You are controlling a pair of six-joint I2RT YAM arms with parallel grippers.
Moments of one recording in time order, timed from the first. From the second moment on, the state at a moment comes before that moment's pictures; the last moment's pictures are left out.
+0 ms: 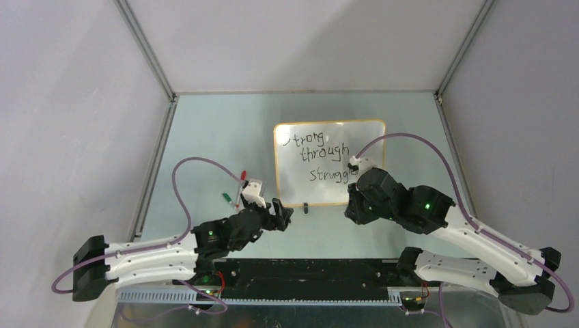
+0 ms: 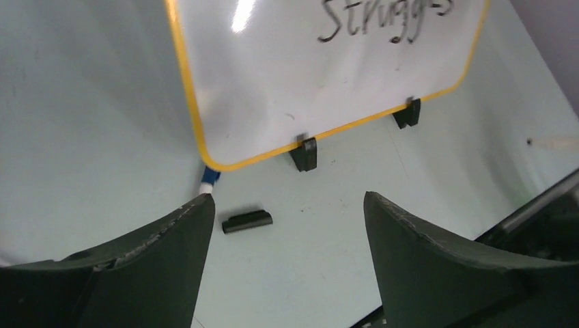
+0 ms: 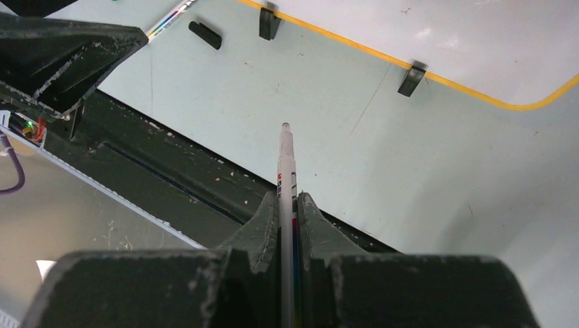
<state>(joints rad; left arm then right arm) -1.21 0.75 0.35 0.03 -0.57 -0.57 1.01 0.91 1.06 -1.01 0.18 0.57</state>
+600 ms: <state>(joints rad) -1.21 1.24 0.75 -0.60 -0.59 -1.71 0.97 0.75 1.03 -0.94 0.17 0.57</state>
